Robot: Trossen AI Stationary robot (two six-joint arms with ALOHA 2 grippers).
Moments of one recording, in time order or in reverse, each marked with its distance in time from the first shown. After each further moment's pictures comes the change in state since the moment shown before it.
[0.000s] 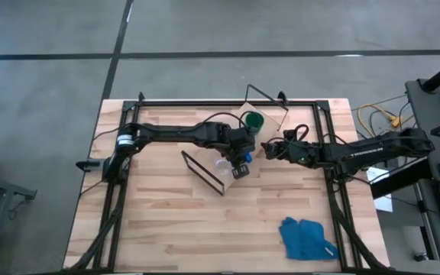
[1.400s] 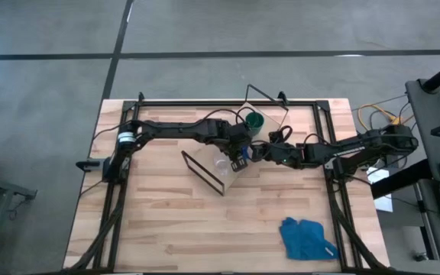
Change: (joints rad) left arm 0.054 0.000 -0.069 0.025 -0.071 -0.023; right arm 0.000 0.250 0.136 0.032 0.001 -0.028
